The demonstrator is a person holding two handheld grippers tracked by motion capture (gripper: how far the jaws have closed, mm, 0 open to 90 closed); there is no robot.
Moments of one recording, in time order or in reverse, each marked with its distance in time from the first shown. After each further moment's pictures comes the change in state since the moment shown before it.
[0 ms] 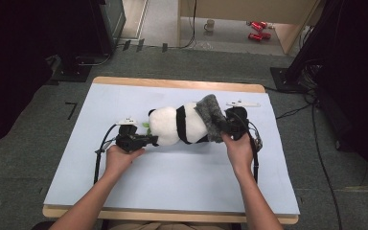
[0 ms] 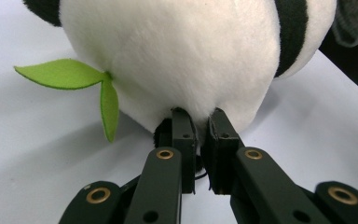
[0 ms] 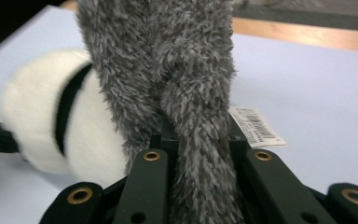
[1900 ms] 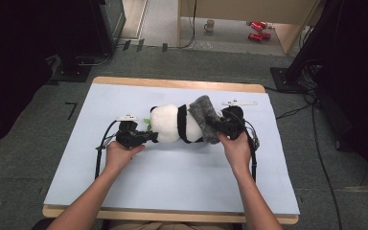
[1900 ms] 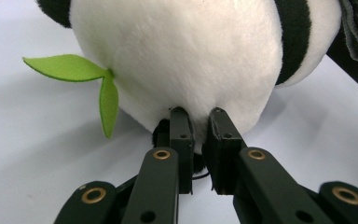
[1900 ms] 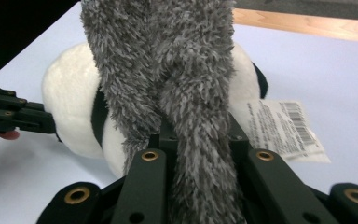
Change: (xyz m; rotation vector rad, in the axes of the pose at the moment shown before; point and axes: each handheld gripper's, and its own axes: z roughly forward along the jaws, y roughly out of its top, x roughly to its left) left arm 0.004 0.012 0.001 -0.002 0.009 0.009; right arm 0.005 0.001 0.006 0.038 0.084 -0.004
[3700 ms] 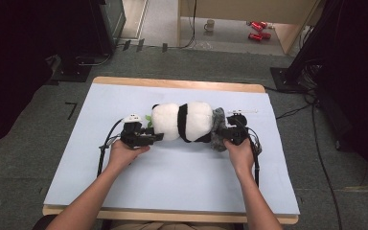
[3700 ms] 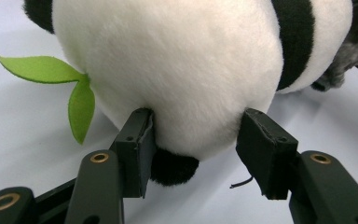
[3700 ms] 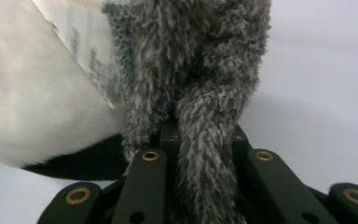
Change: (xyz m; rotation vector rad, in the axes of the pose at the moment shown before) left arm -0.001 -0.002 0.014 -0.031 0.022 0.066; right arm -0.046 -0.037 0.033 0.150 -0.097 0.115
